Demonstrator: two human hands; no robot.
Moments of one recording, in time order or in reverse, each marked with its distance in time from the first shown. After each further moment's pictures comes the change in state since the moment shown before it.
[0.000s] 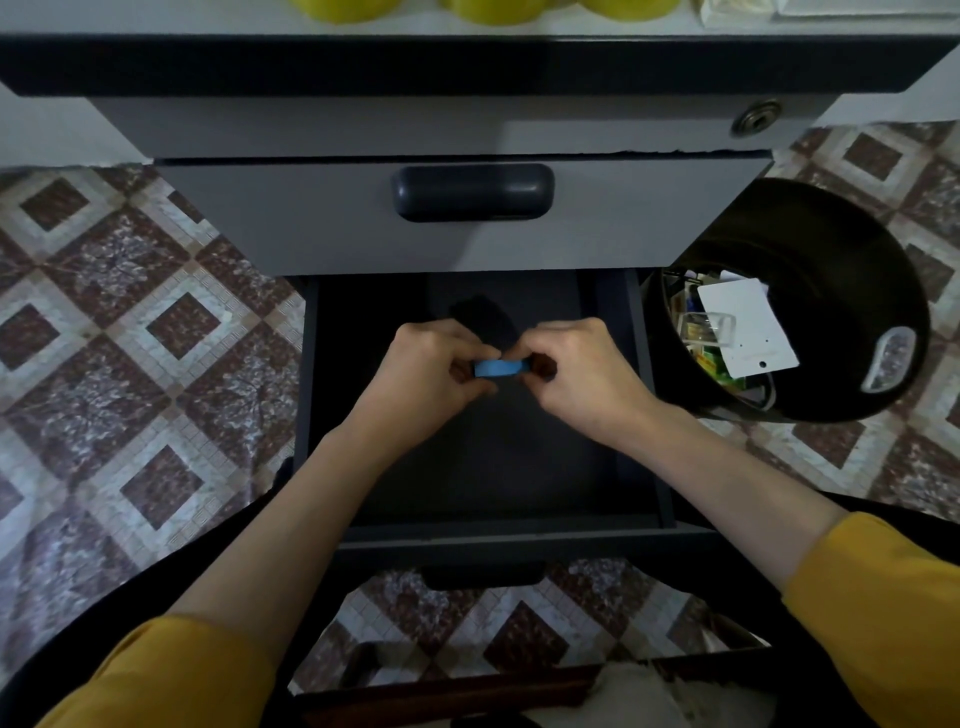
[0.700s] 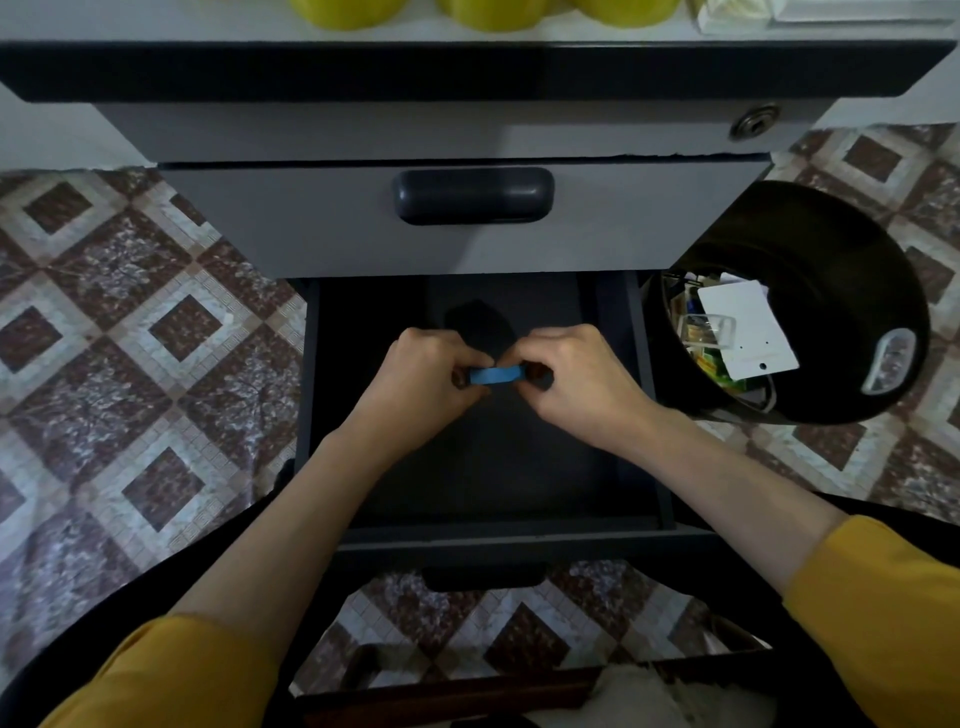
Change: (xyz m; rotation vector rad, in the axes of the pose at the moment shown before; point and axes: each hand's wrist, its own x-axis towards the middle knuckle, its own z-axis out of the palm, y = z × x) left_hand -0.002 0.003 -0.002 0.095 -0.019 0.013; right_hand -0.001 -0.004 -0.001 -0.027 -0.034 -0.040
